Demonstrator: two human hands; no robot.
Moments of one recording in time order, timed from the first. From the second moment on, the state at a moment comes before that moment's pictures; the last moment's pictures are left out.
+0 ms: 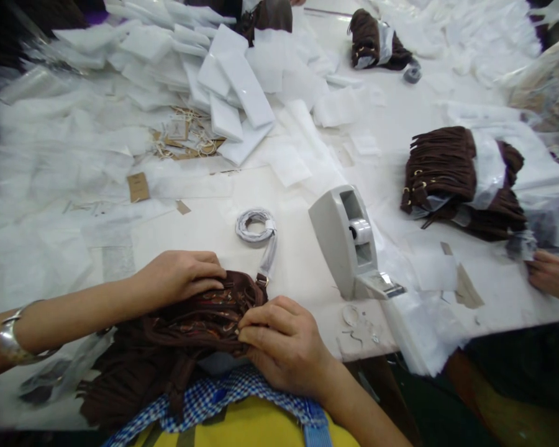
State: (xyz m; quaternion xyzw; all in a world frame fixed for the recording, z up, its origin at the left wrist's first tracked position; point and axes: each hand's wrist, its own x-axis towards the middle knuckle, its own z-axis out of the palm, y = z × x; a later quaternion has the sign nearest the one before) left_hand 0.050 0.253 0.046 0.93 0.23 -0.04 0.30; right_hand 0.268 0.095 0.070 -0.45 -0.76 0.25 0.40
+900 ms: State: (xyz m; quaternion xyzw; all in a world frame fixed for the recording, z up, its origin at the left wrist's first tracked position) left_hand 0.009 0.263 0.072 0.89 0.33 -0.21 0.24; right_hand 0.270 0.097 0.078 -0.44 -0.77 0.23 0.40
